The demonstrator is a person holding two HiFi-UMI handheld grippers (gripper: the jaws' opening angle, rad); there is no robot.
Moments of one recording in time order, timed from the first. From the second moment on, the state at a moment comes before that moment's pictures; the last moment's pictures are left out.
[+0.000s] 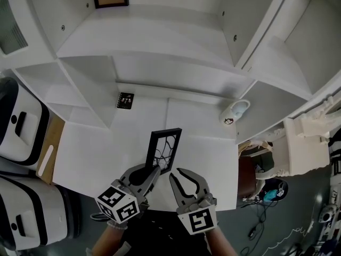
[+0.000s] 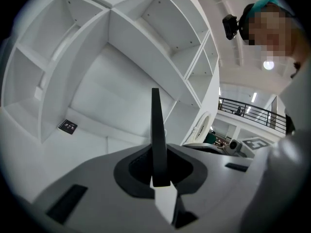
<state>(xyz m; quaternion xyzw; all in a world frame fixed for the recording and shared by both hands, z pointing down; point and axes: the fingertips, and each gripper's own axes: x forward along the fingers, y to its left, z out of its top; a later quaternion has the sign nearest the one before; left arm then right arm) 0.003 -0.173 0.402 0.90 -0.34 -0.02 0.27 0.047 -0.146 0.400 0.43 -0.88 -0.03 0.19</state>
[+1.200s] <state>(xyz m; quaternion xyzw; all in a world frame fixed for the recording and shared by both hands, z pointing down) 0.009 -0.167 0.420 0.88 -0.29 -0.06 0.37 0.008 -0.126 0.450 0.30 -0.83 -0.29 0.37</state>
